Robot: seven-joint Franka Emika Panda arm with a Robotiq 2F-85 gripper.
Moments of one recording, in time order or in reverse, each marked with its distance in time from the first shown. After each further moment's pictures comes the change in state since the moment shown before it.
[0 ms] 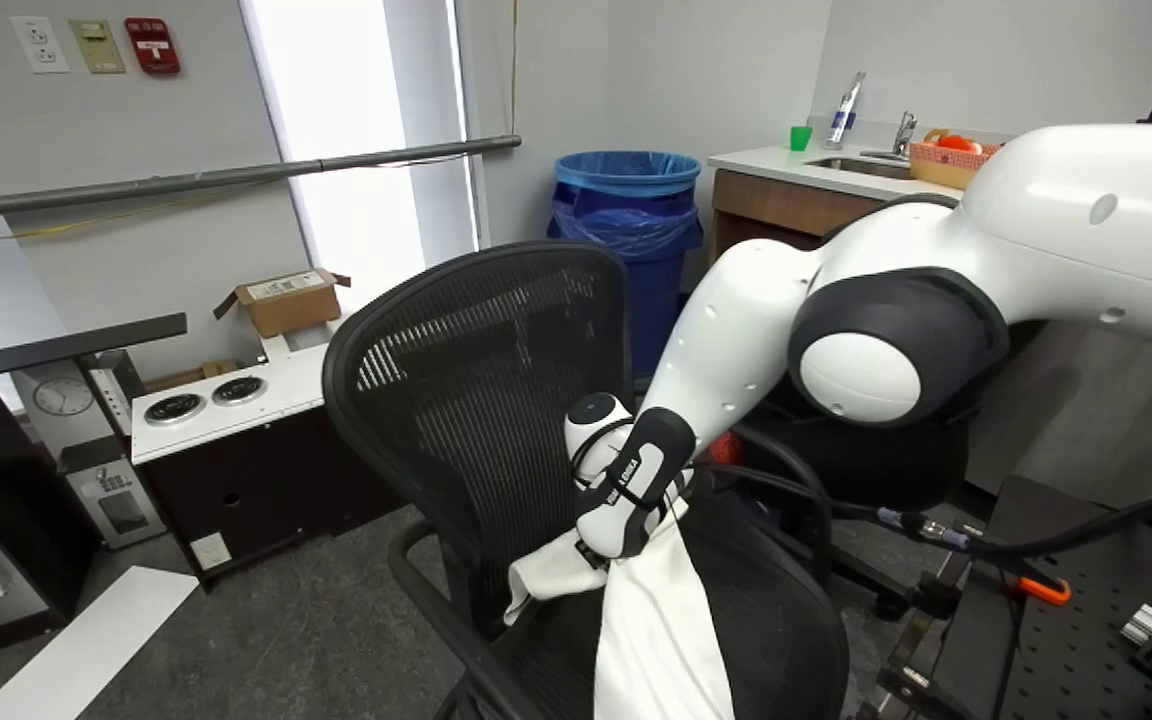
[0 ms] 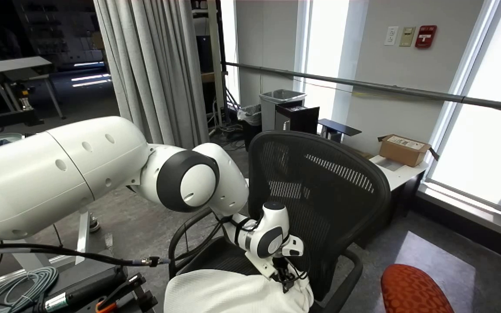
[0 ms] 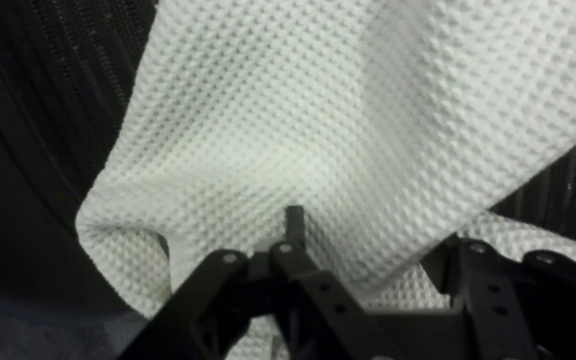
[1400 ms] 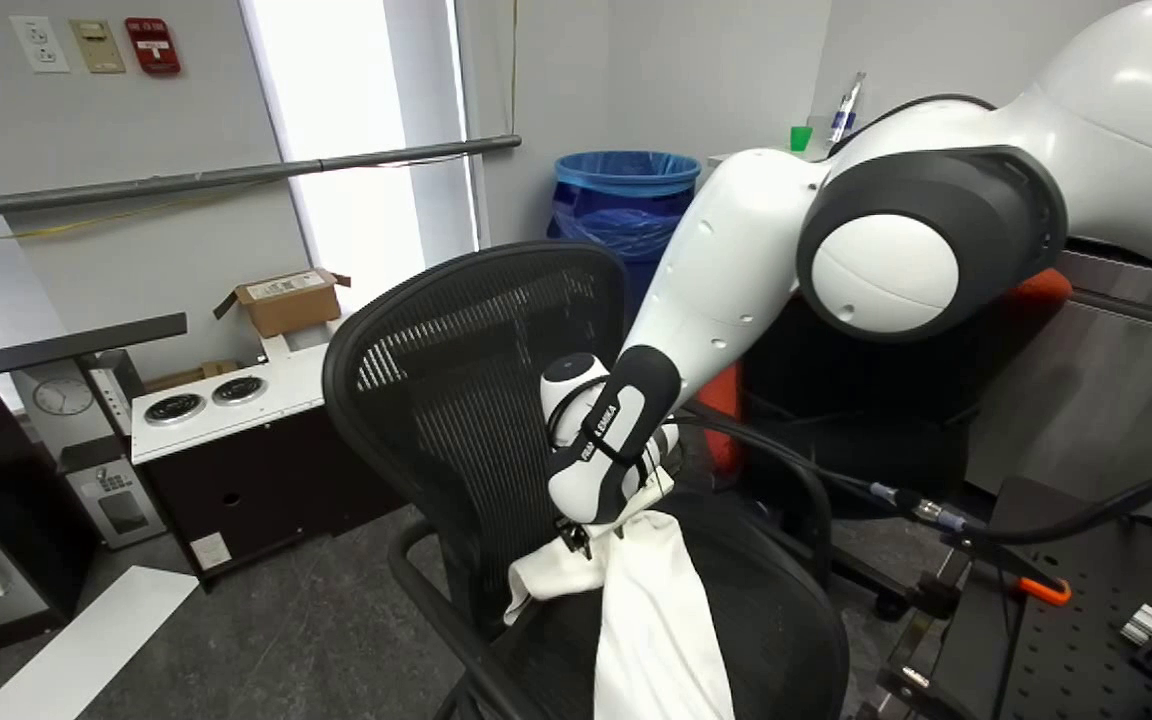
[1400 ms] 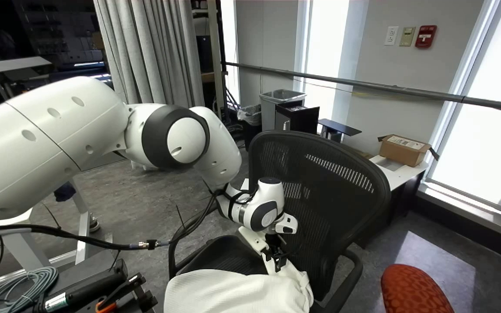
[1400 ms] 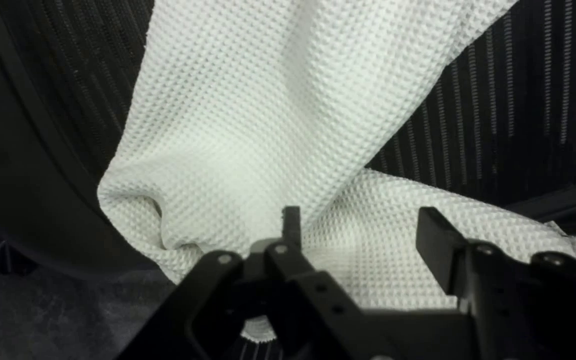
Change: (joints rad) arm 0.056 -0.222 0.014 -0.201 0.036 -0.047 0.042
